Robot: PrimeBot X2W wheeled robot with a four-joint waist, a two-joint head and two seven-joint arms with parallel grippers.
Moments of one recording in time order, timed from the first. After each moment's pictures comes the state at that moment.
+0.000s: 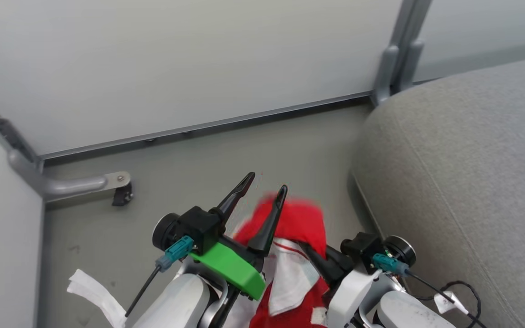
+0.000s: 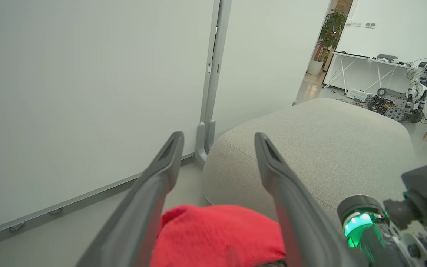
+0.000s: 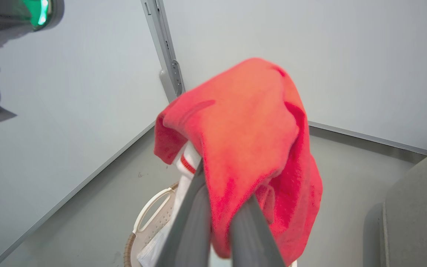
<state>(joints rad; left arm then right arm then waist) -0.35 0.11 -0.67 0.29 -0.50 -0.13 -0.26 -0.35 -0.14 0.70 0.48 0.39 0.13 -0.26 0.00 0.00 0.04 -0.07</state>
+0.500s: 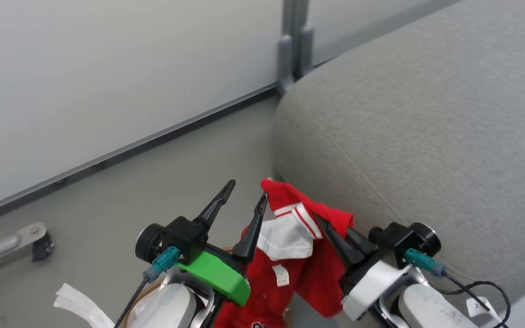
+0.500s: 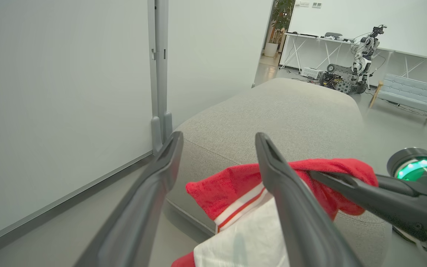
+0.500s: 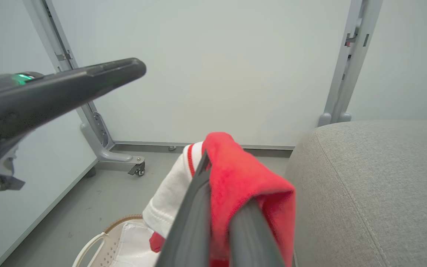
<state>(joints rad) -0.29 0.13 -0.60 0.29 -0.44 -0.13 -0.26 -0.26 -0.16 0.53 0.26 0.31 0.13 -0.26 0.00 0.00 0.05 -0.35</state>
